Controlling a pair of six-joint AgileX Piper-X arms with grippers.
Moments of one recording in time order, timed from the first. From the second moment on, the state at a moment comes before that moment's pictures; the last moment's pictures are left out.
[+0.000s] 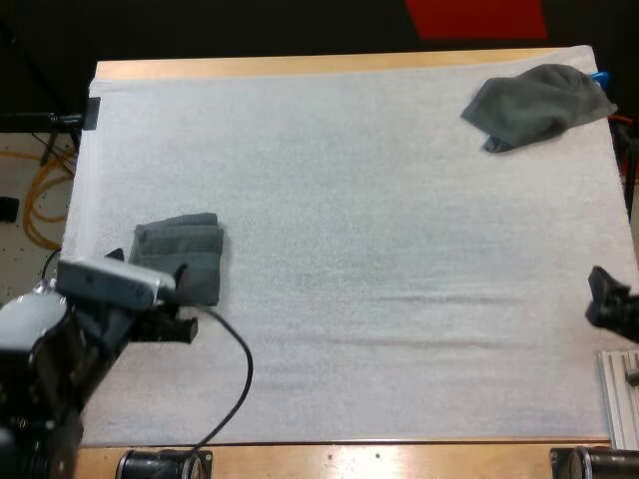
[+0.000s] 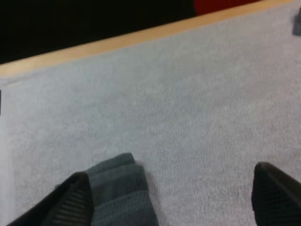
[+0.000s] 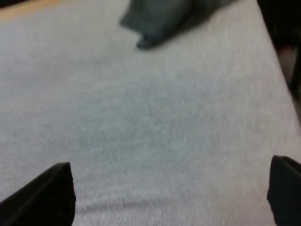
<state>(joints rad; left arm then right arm) -0.04 0.56 -1.06 1.10 0.17 -1.65 -0.07 0.49 -0.90 1.10 -0.11 -1.74</state>
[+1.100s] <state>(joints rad) -0.03 -0.01 -0.93 1.52 0.06 -1.60 -0.07 -0.01 -0.84 1.29 -0.11 -1.82</state>
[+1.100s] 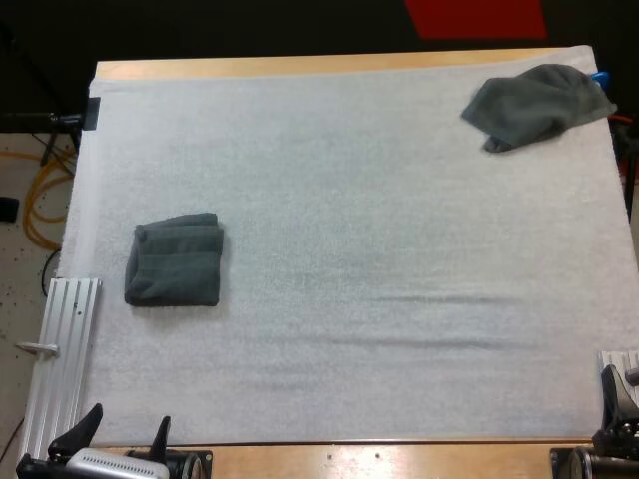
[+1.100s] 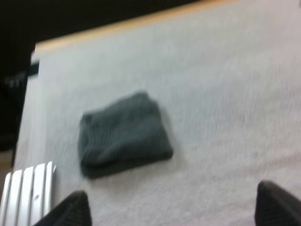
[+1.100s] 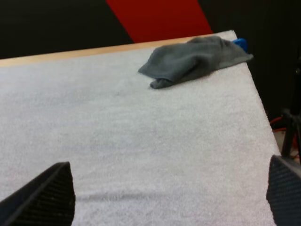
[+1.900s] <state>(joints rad) -0.04 -0.01 -0.52 1.04 0.04 -1.71 -0.07 -0.01 -0.52 0.99 -0.11 -1.82</state>
